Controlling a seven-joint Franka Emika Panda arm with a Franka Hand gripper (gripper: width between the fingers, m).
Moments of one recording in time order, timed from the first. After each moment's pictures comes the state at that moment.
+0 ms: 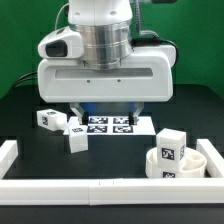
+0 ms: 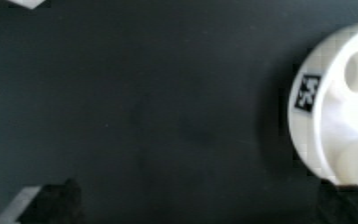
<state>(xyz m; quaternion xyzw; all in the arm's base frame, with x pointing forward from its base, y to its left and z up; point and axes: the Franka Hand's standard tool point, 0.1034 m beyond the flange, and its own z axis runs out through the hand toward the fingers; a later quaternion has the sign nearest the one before) 0.554 -0.031 0.089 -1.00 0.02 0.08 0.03</state>
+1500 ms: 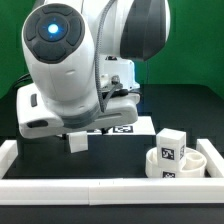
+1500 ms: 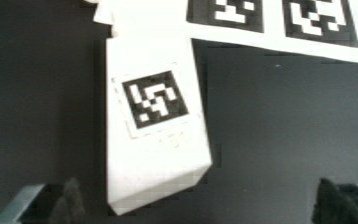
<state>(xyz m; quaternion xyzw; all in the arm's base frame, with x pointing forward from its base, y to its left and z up) 0.474 -0.076 0.033 -0.93 -0.05 0.37 0.05</state>
